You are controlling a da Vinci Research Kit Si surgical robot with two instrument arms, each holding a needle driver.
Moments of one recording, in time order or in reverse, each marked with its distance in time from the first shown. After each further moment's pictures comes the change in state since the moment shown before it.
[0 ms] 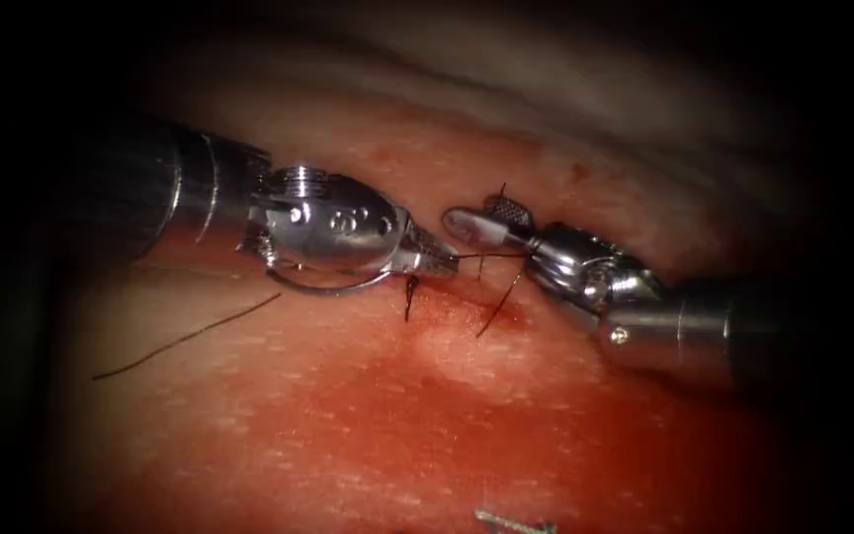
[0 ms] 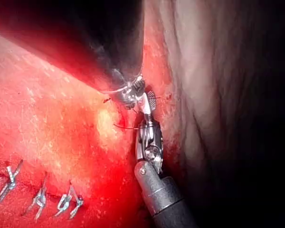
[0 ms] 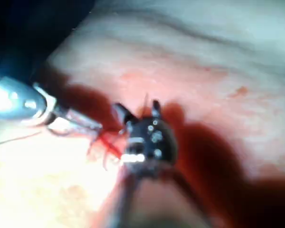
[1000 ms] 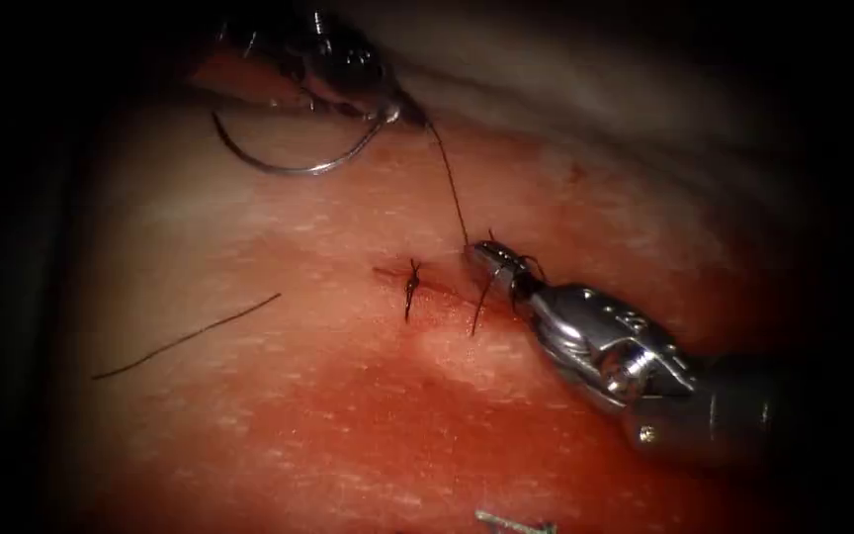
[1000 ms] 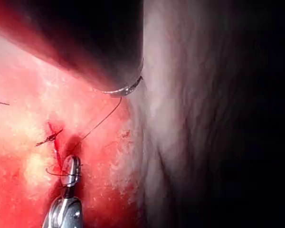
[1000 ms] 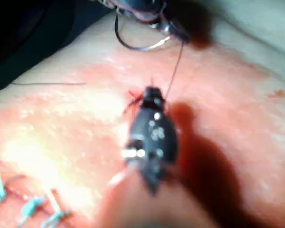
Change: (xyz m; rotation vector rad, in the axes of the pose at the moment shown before) right arm -0.002 -0.005 -0.006 -0.145 0.151 -0.286; left arm -0.004 -0.016 0.004 -0.044 -0.147 -0.222
